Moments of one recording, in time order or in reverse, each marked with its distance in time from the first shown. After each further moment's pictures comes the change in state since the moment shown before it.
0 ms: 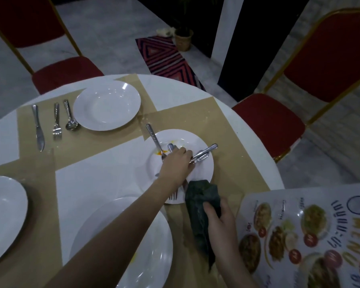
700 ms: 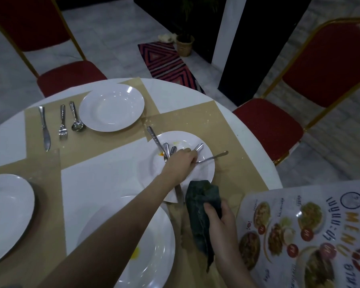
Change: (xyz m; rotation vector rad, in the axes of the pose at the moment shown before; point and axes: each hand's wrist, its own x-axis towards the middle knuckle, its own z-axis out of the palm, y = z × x) left_hand 0.001 0.001 -0.018 -0.112 -0.104 0.072; right_hand -0.016 -0.006 0.002 0.077 -0.007 0.009
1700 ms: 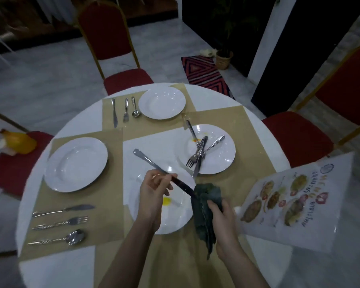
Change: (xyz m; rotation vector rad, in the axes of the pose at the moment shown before) left_hand -0.266 0.067 -0.060 -1.235 0.716 -0.620; right_hand -0.101 0.032 -0.015 0.027 -0.197 0.074
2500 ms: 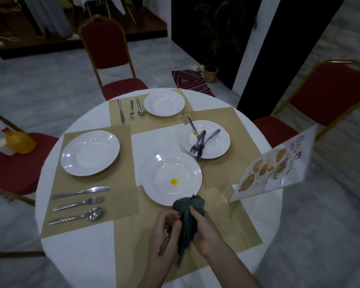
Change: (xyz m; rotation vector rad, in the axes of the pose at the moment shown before) left_hand -0.161 -0.056 -0.087 0.292 -0.124 0.190; right_hand -0.096 0.073 0.038 0.349 -0.161 0.308
